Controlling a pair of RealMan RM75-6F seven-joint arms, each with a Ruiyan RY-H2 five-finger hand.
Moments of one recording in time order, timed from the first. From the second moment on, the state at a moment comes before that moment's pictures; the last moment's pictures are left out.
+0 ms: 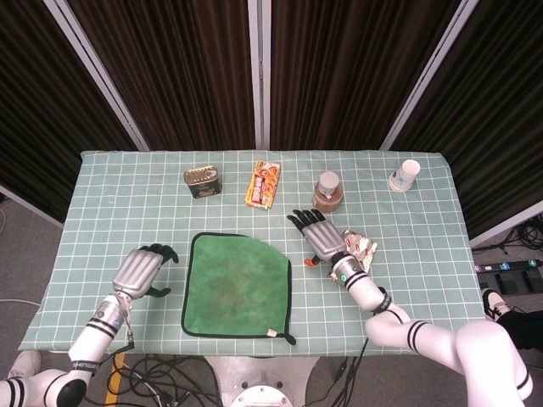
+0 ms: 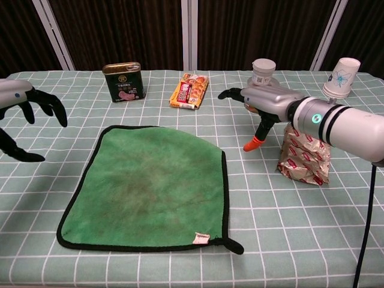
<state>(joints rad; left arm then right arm) -0.51 -1.34 -0.04 -1.73 1.18 1.08 0.34 0.86 -1.80 0.16 -1.01 -1.20 0.76 -0.09</state>
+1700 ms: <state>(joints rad) -0.47 -1.32 -0.05 -1.73 1.19 1.10 0.27 0.97 -1.91 0.27 -1.09 -1.28 0.84 -0.02</state>
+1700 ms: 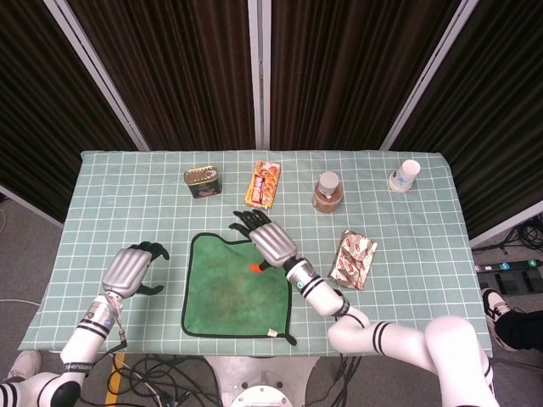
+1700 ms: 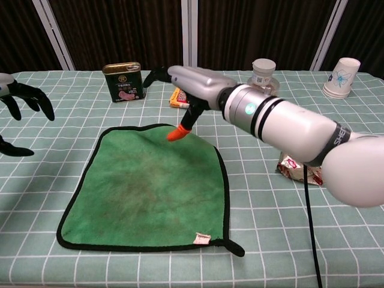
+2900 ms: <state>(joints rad) -0.47 -1.32 -0.05 -1.71 1.17 1.08 0.28 1.18 -1.89 0.26 -0.86 -0.91 0.29 -0.06</state>
